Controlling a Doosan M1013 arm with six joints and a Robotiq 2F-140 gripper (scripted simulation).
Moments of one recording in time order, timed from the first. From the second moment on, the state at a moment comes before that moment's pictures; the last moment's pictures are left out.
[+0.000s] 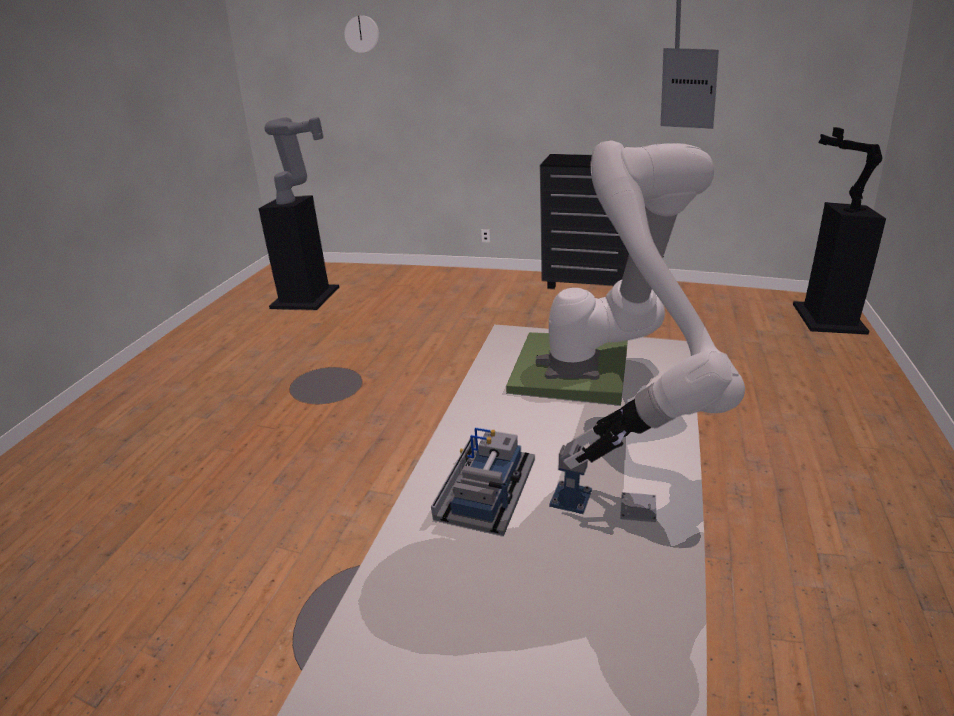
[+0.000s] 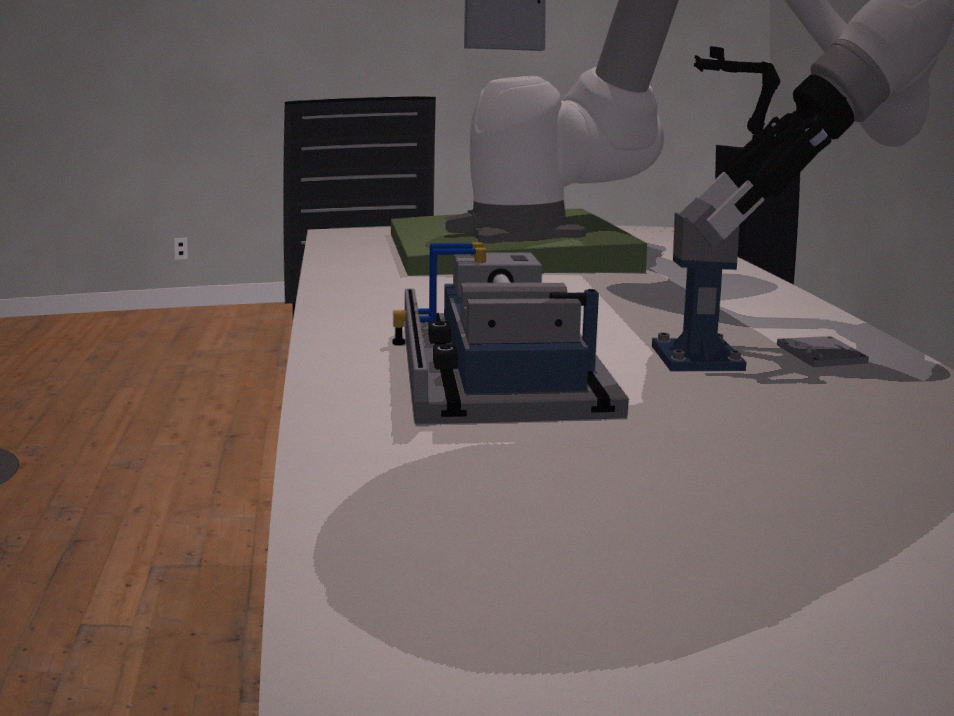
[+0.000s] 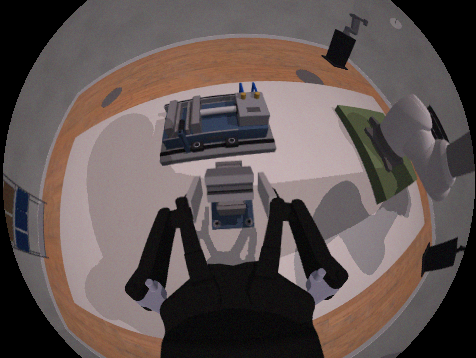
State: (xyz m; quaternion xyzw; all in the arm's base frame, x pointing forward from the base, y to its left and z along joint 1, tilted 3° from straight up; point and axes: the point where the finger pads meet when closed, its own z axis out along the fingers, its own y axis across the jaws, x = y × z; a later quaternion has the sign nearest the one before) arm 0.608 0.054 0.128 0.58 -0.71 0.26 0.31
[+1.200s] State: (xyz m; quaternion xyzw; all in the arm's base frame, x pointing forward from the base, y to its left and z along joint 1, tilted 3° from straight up) arm 0.608 0.054 0.128 0.58 -0.71 0.26 0.31
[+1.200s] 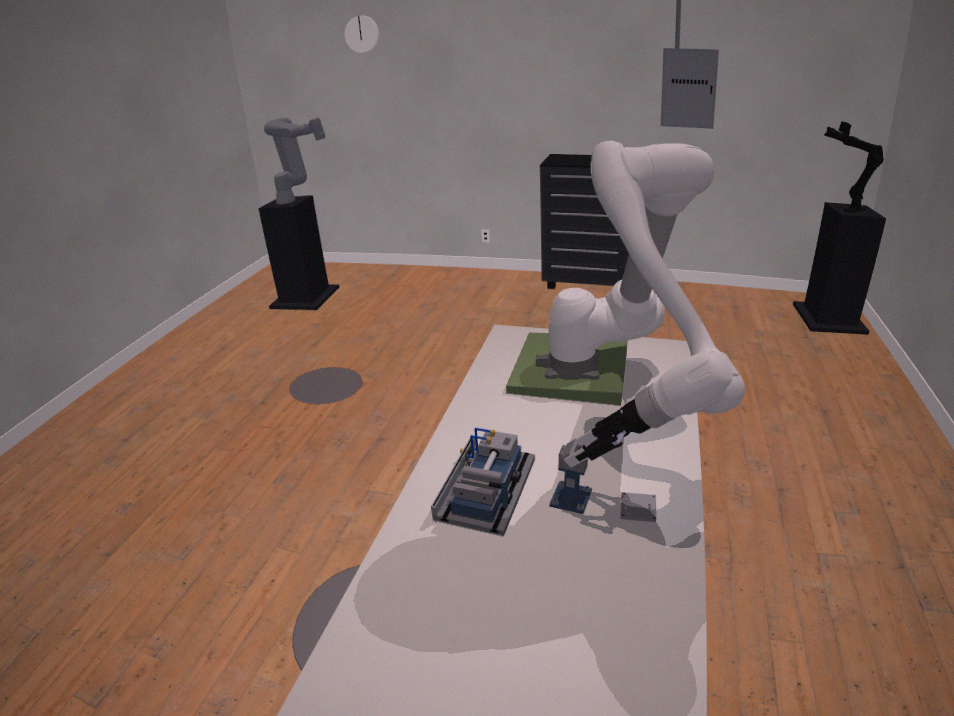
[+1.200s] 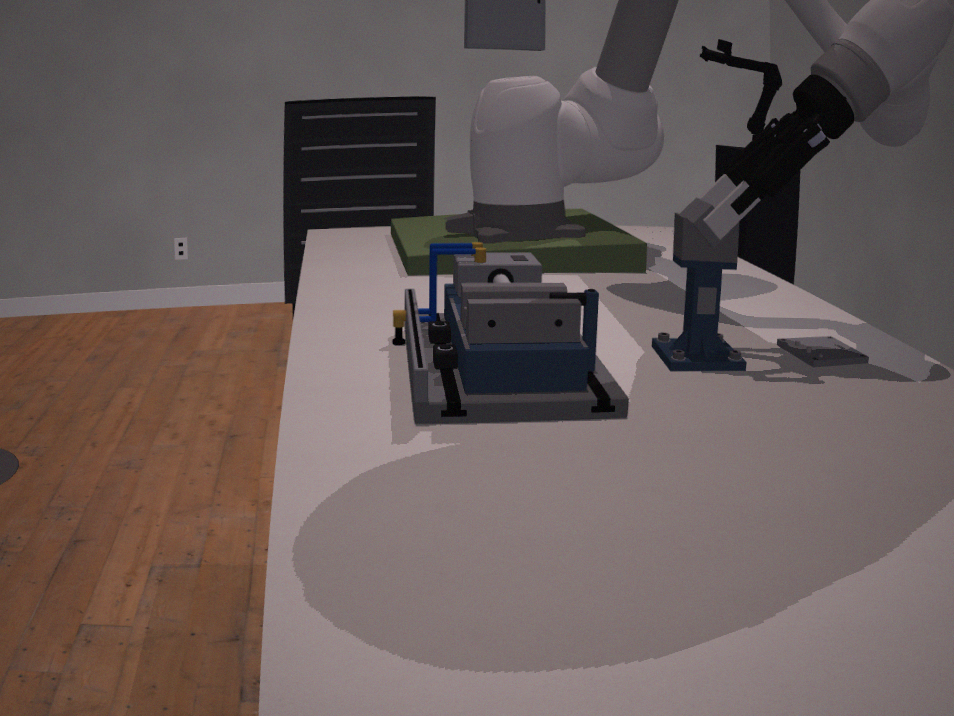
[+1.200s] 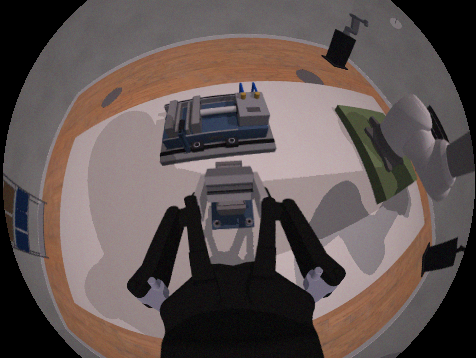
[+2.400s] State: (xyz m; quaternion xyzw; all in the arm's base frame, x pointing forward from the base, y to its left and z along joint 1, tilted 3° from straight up) arm 0.608 0.054 0.135 0.58 -0.71 0.26 0.31
